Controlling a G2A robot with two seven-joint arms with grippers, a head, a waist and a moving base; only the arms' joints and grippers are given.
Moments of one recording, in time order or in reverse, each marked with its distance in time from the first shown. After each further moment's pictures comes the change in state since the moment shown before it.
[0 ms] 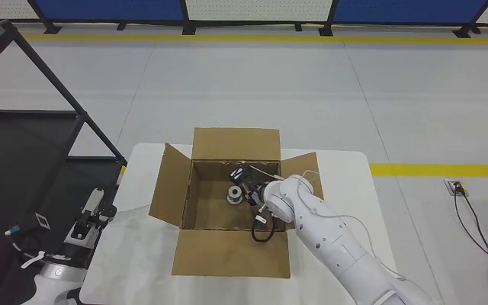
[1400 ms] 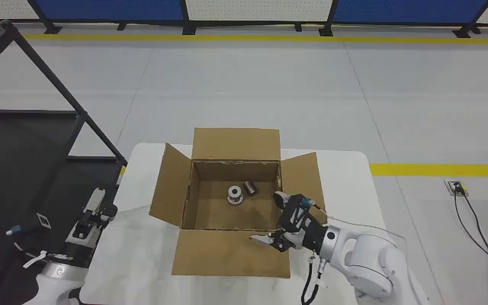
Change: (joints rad) left arm -0.003 0.000 0.029 -0.003 0.042 0.002 0.045; right arm -0.740 0.206 0.587 -1.004 0.173 -0.454 -0.201
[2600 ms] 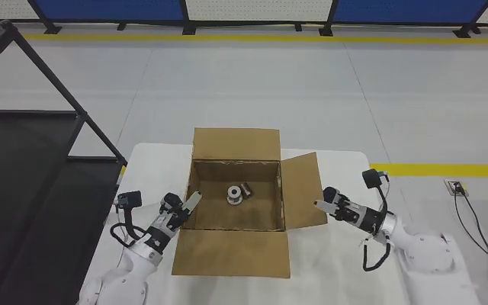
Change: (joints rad) left arm -0.127 0.015 0.417 0.026 0.516 0.021 0.020; right arm 0.116 0.109 0.246 0.400 0.855 0.118 0.394
